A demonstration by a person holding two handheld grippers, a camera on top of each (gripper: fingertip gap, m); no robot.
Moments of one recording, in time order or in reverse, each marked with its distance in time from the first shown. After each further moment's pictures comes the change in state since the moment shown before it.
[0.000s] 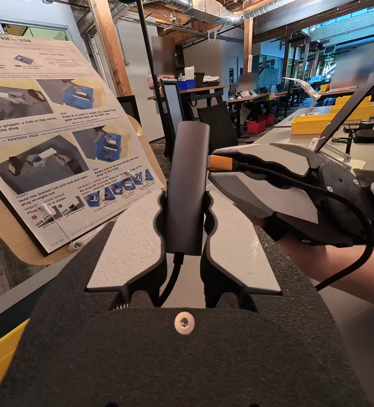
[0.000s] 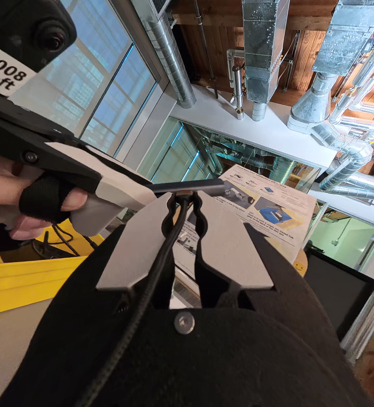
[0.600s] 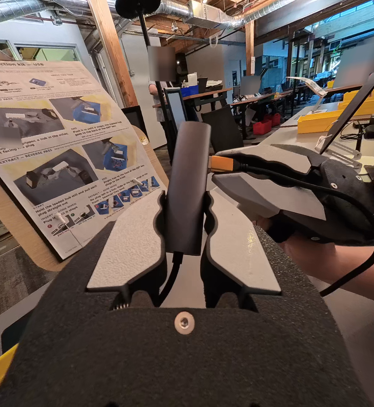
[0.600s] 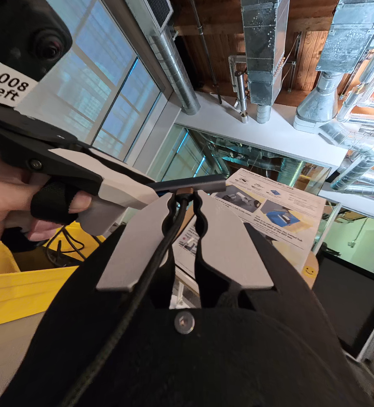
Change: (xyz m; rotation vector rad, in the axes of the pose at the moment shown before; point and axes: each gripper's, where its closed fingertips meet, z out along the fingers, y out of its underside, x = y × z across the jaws) left arm 0.001 -0.010 -0.006 0.023 -0.023 0.059; right arm -0.001 -0.010 -0.003 0.030 -0.019 0.054
